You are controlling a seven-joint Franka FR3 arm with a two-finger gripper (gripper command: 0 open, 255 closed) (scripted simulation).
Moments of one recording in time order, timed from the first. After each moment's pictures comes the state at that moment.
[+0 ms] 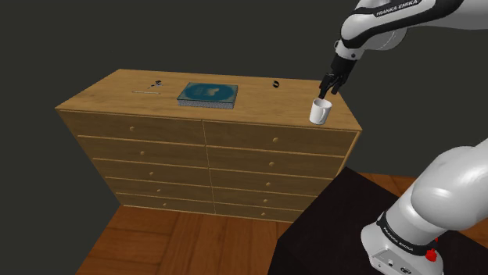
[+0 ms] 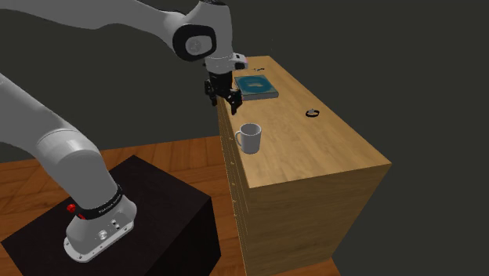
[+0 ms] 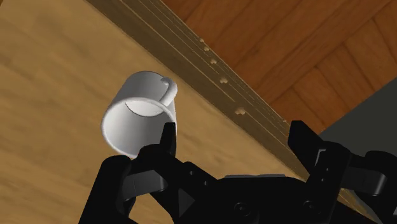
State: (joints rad) arm -0.11 -0.31 -0.38 -2.31 0.00 2.10 -0.40
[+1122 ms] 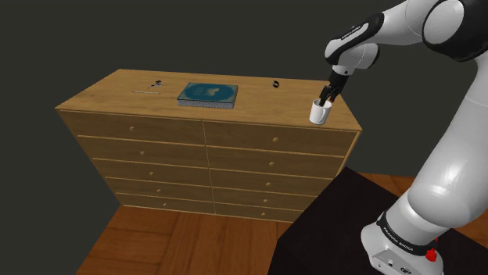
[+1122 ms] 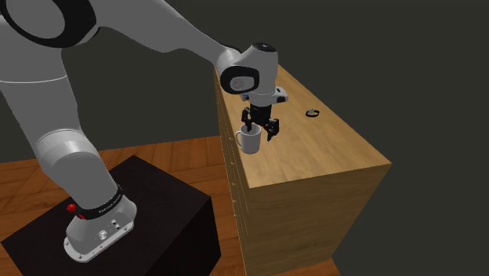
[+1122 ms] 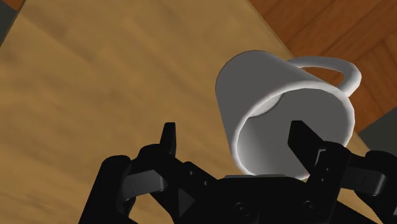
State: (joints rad) arm -0.18 0.17 -0.51 -2.06 0.25 2.25 -0.76
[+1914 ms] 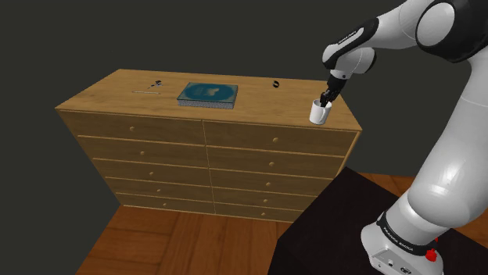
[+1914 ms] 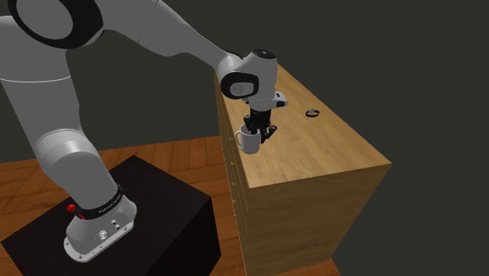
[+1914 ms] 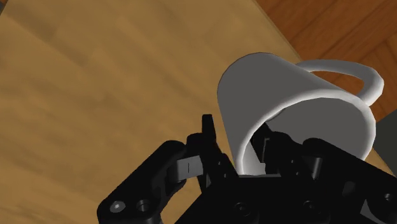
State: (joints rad) arm -0.18 0.20 -0.50 -2.08 0.27 2.29 -0.77
